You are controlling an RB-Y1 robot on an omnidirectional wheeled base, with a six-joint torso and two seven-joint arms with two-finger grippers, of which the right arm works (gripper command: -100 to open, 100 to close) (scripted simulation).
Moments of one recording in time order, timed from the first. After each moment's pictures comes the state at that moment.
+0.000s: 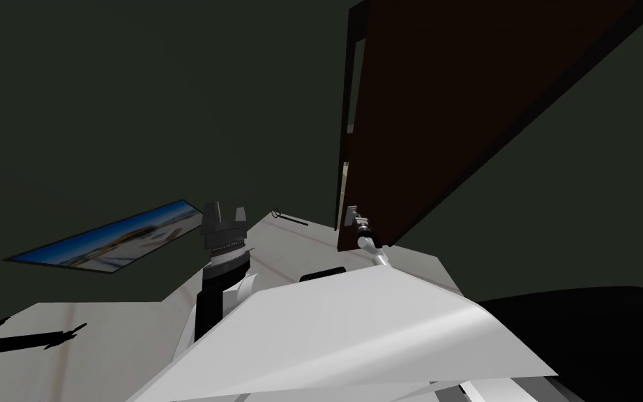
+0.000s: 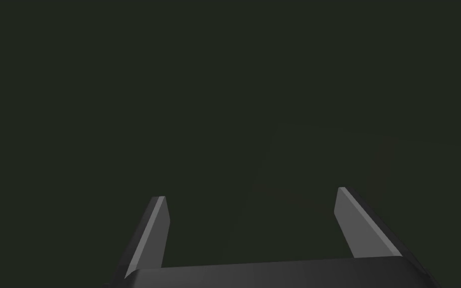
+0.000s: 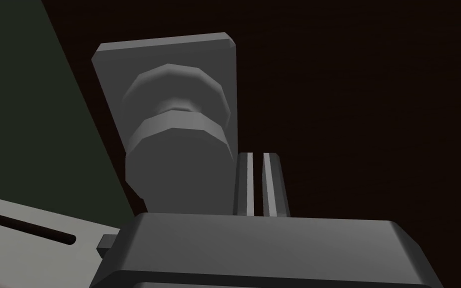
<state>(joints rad) 0.03 -0.17 -0.05 -1.30 -0.82 -0.31 -0.93</state>
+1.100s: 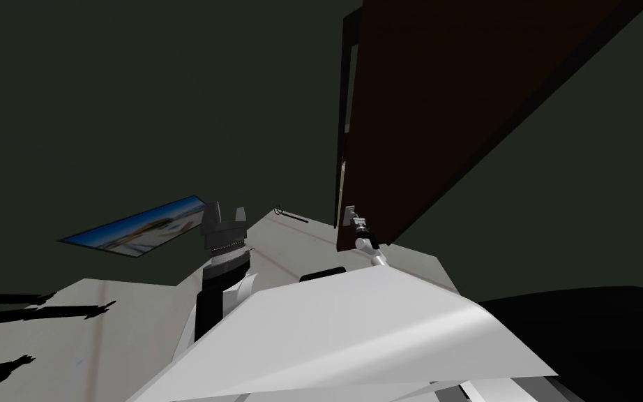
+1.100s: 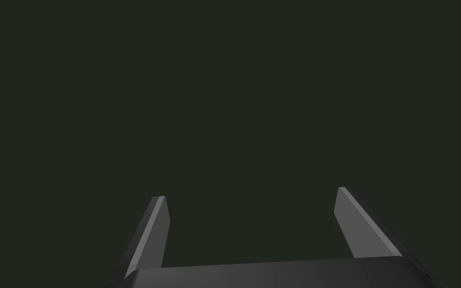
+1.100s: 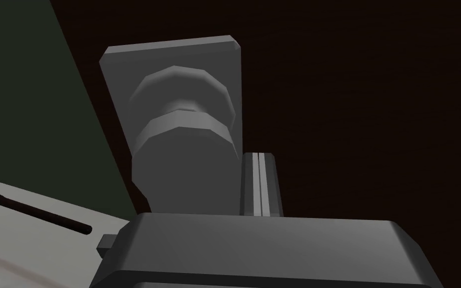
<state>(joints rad) 0.04 -0.17 0.01 -1.30 -0.81 -0.37 -0.96</state>
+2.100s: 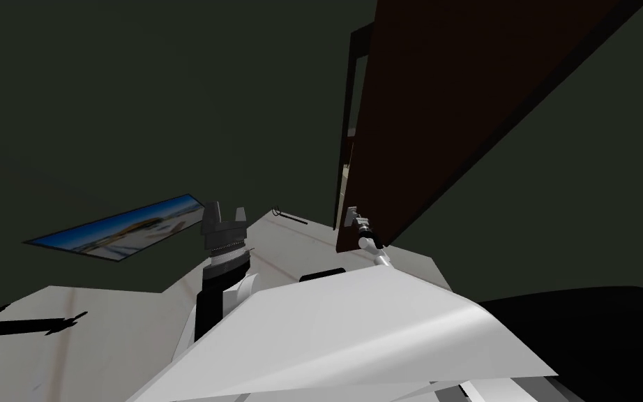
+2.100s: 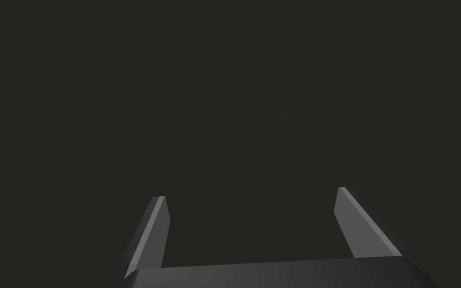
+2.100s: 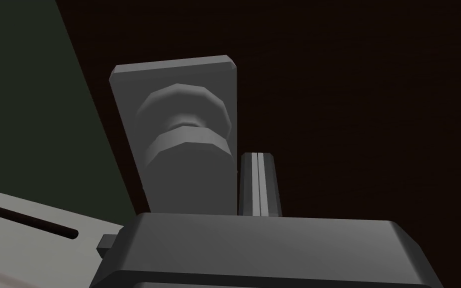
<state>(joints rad) 0.04 -0.19 -0.03 -1.30 -0.84 -0.33 -0.96</state>
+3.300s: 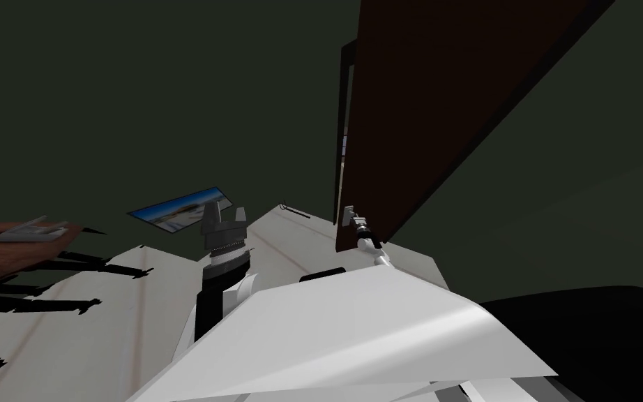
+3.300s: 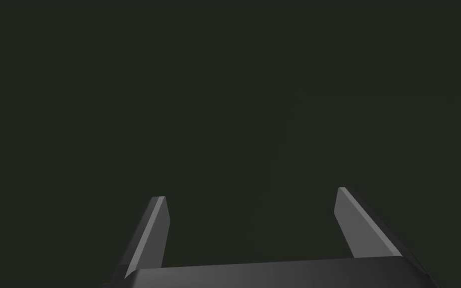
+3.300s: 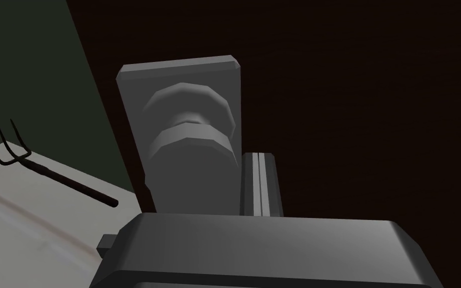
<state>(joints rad) 0.05 -0.24 0.06 -1.33 -0.82 -0.36 -1.01</state>
